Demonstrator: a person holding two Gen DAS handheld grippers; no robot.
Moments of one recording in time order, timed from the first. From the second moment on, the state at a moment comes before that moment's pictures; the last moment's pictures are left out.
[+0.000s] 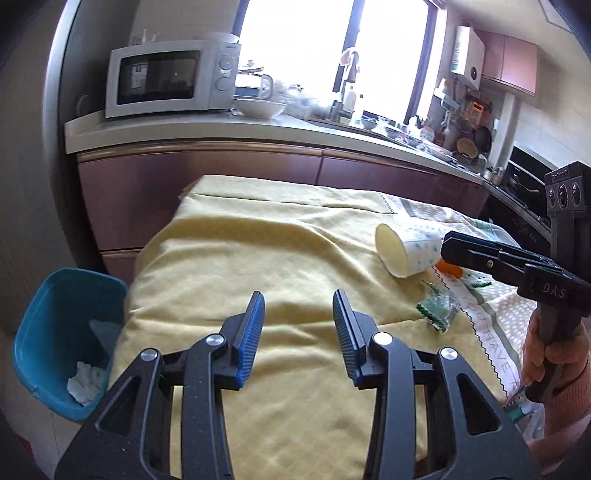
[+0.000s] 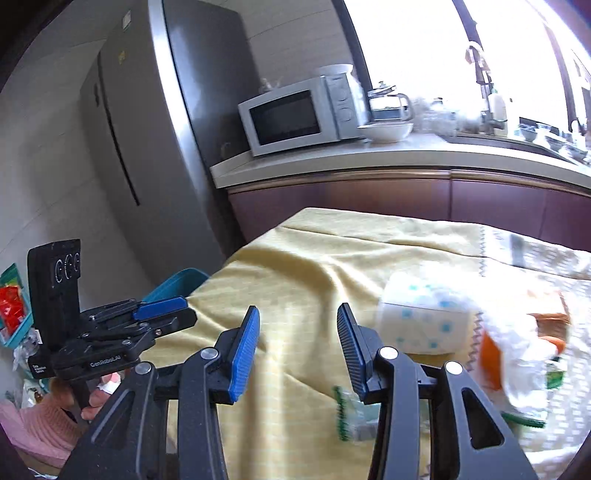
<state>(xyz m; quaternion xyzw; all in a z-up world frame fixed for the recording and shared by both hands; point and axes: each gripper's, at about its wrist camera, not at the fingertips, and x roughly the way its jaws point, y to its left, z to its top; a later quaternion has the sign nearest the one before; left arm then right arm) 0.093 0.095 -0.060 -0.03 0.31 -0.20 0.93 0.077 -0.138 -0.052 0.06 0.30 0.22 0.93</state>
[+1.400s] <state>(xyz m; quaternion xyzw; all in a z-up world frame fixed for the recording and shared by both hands) 0.200 -0.064 -0.091 -0.03 0.42 -0.33 0.85 0.143 -0.279 -0.101 0.24 0.35 0.15 0.89</state>
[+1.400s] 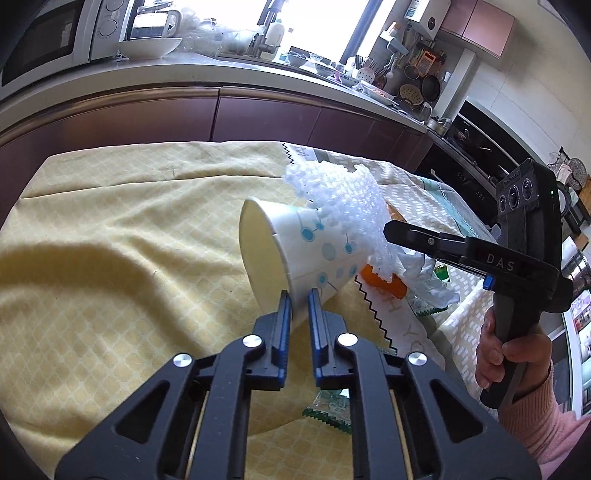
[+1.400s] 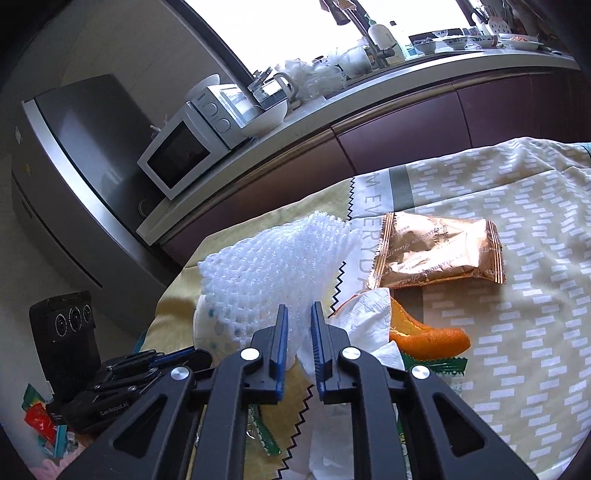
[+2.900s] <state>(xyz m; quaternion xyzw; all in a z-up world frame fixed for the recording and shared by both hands) 0.129 0.065 -0.064 -0.06 0.36 -0.26 0.90 0.171 -0.197 -0.109 0.18 0.41 0.21 0.87</state>
